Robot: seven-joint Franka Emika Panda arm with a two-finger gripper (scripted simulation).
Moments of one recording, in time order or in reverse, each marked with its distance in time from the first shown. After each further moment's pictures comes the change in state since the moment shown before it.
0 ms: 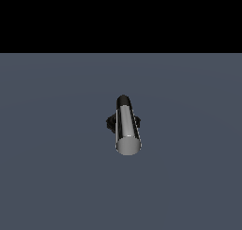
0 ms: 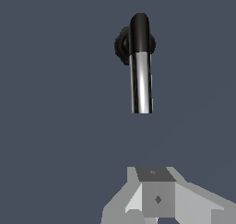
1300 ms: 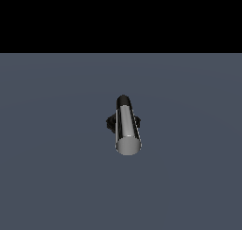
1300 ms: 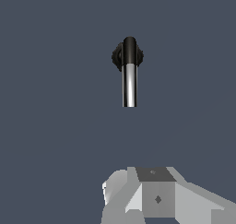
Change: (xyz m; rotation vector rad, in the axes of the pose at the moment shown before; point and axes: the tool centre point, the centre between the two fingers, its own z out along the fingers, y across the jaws) arm -0.016 0.021 -0.125 0.001 0.003 -0.027
